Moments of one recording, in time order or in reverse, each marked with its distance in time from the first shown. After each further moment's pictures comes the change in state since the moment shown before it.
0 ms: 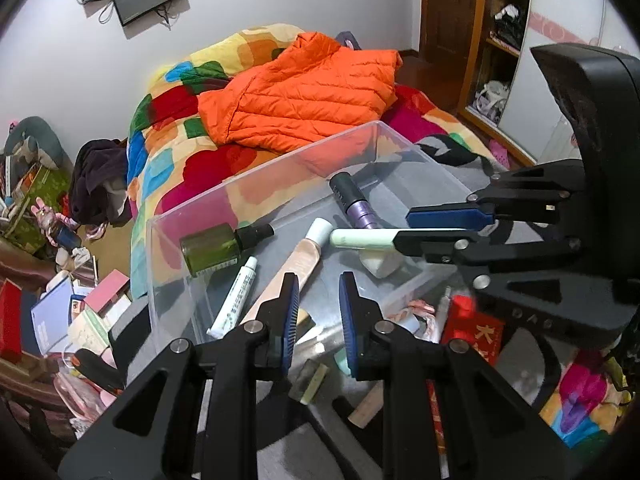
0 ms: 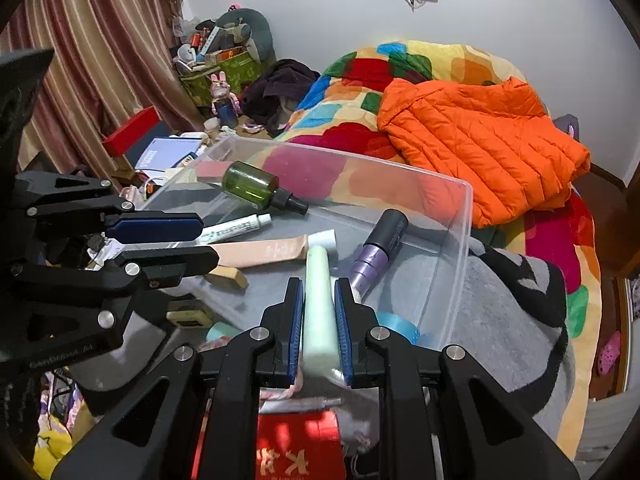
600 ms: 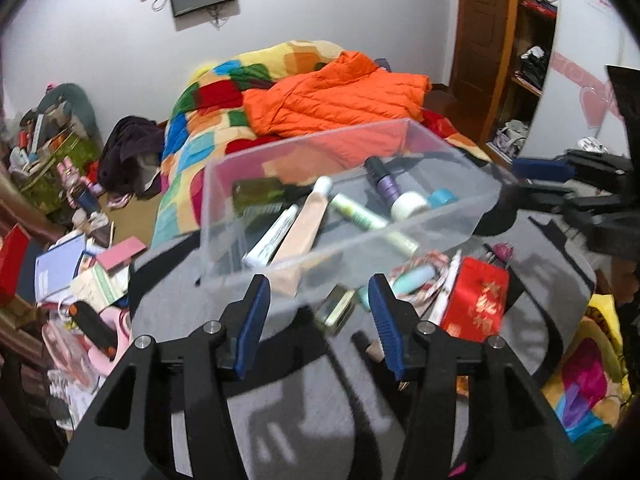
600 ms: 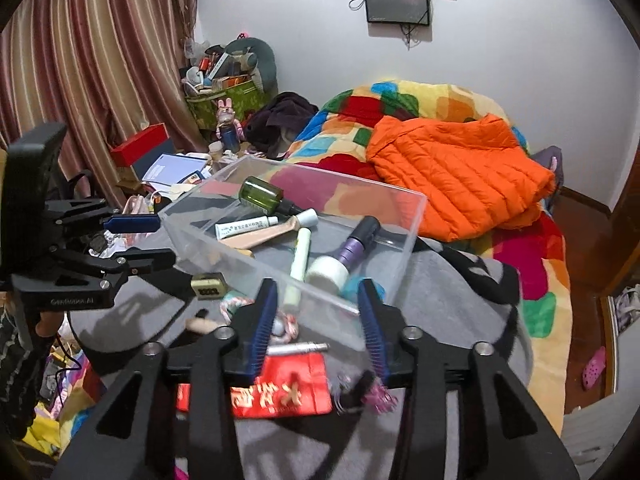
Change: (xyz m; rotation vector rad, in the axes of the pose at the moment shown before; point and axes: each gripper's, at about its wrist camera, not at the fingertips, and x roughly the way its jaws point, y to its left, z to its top) left arm -0.035 0.021 -0.071 -0.142 -0.091 0.059; right arm -0.072 0.005 -0.042 -0.047 -0.130 -0.055
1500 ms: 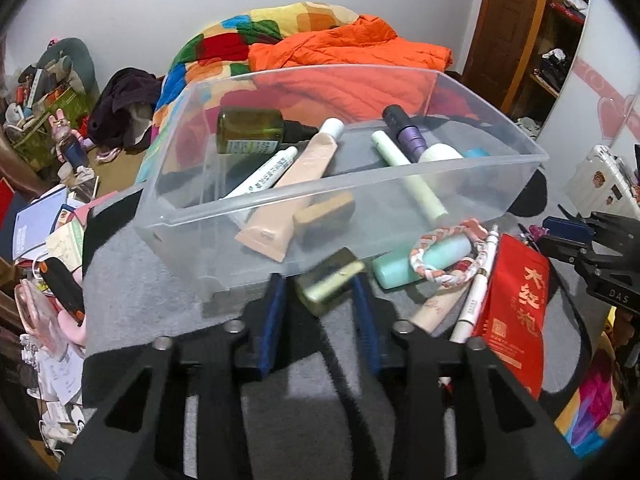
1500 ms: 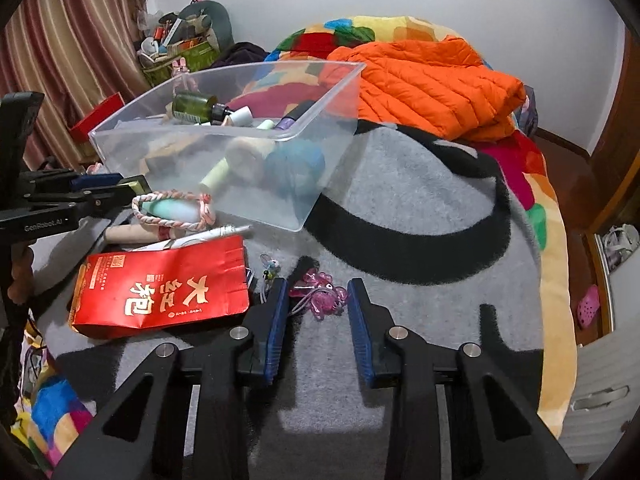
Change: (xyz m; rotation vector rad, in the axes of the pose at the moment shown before) left arm 0.057 0.003 -0.024 -0.087 0.090 -0.035; right arm 0.038 -0.038 -0.077 0.103 0.159 -0.084
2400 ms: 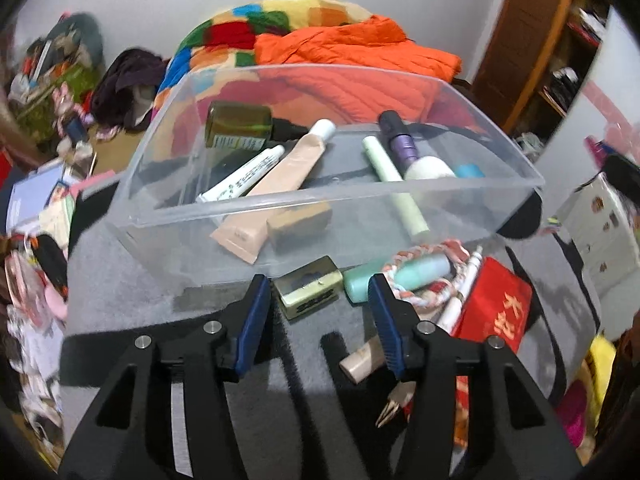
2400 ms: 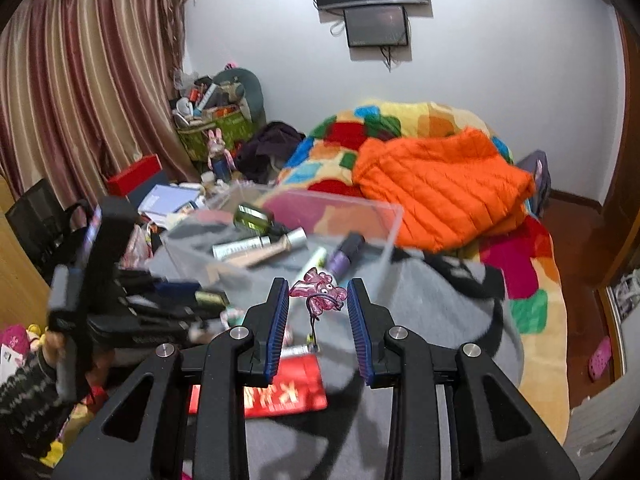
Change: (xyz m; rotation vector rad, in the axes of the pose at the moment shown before) left arm 0.007 -0.009 0.010 -0.120 0.032 -0.015; right arm -0.075 0.037 0.062 -0.041 -0.278 0.084
